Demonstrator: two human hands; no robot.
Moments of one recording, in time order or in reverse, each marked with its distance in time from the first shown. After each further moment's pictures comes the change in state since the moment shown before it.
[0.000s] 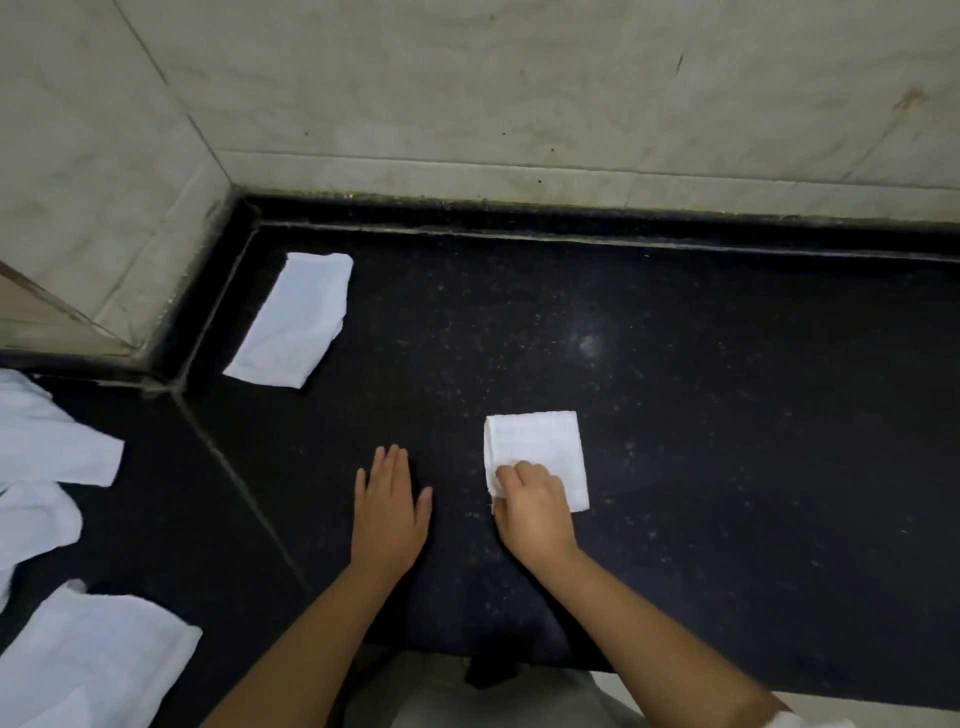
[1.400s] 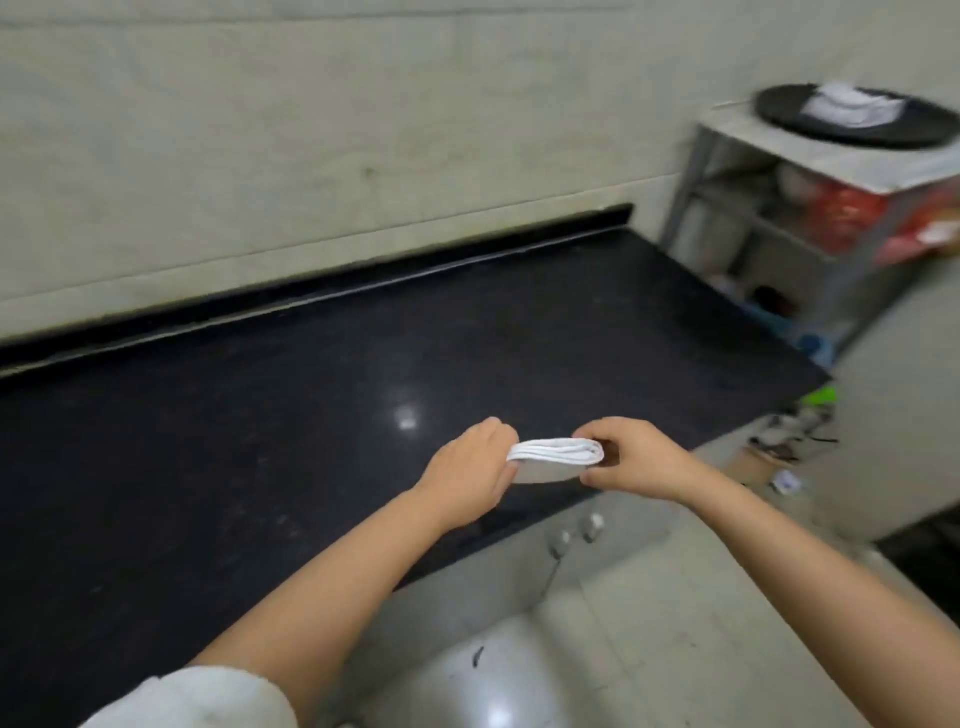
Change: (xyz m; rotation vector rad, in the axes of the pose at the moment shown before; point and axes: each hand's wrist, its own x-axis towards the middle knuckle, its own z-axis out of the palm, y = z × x) left_hand -0.150 0.432 0.060 0.104 -0.167 1.063; right_hand -0.298 0.309 -0.287 0.309 -0.033 0.462
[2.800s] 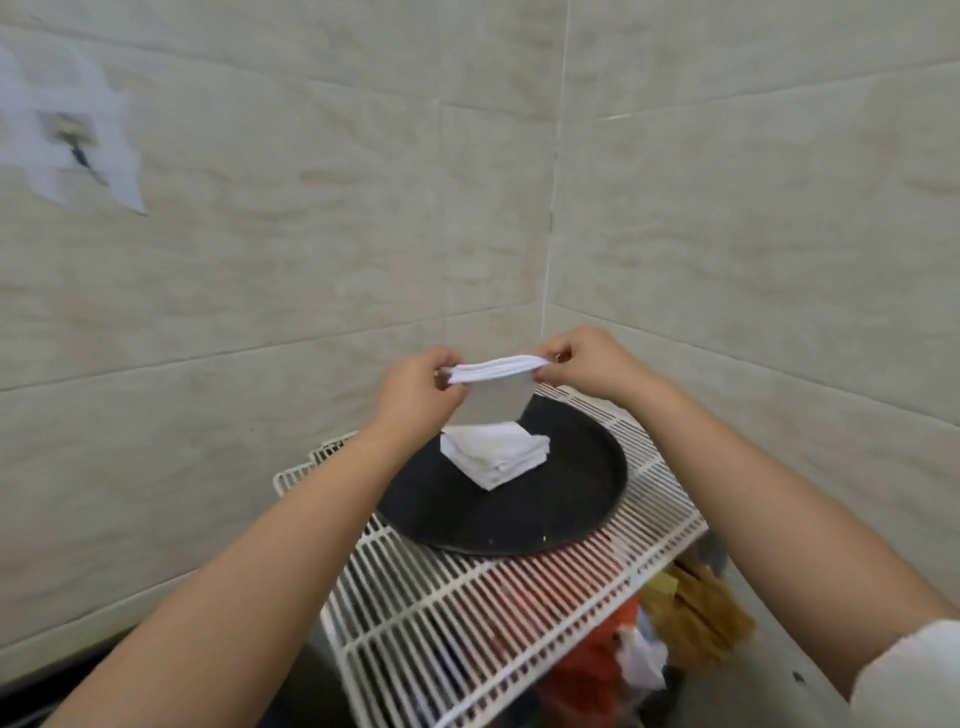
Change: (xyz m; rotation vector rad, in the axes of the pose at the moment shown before) left_hand 0.818 0.336 -0.113 -0.489 0.550 -0.030; right_hand 0.297 0.440 -0.702 -0.058 0.575 -0.110
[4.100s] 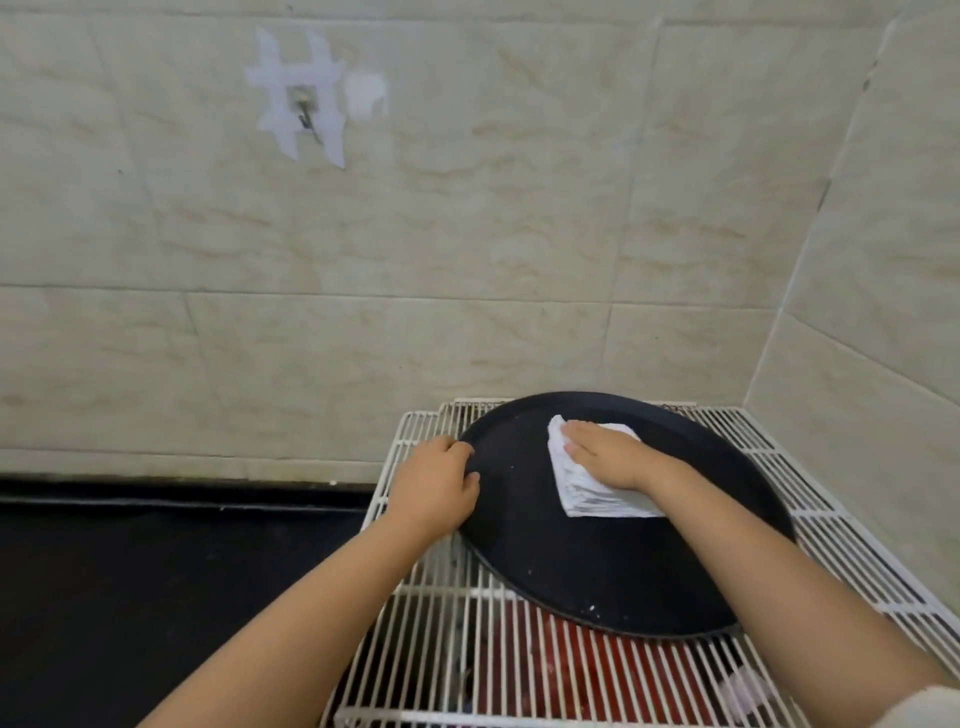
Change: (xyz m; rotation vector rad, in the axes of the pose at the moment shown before) left_hand -0.053 -0.074 0.051 0.729 0.009 -0.499; right_hand 0.089 0.076 0.131 -0.275 -0.646 -0.475
